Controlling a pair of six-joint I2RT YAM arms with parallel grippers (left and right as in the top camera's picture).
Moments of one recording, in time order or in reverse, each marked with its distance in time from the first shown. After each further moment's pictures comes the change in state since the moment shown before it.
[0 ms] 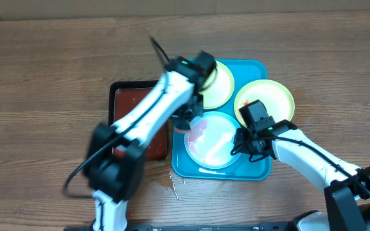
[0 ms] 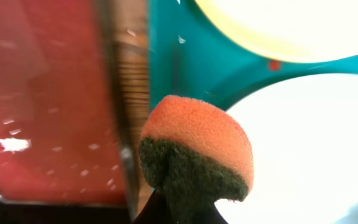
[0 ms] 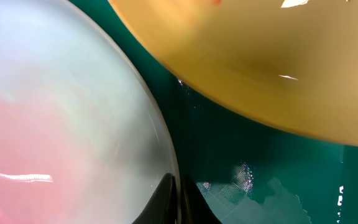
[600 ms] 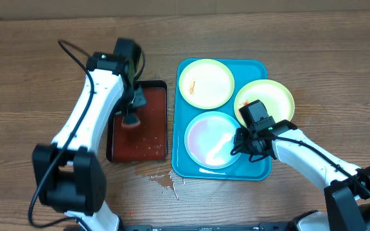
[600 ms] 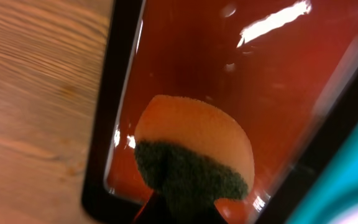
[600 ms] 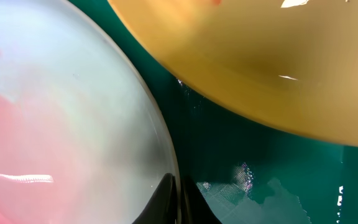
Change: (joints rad) left arm 0.389 -0.171 -0.231 0.073 -0.059 0.049; right arm 0.000 0.000 0.000 0.000 0.000 0.000
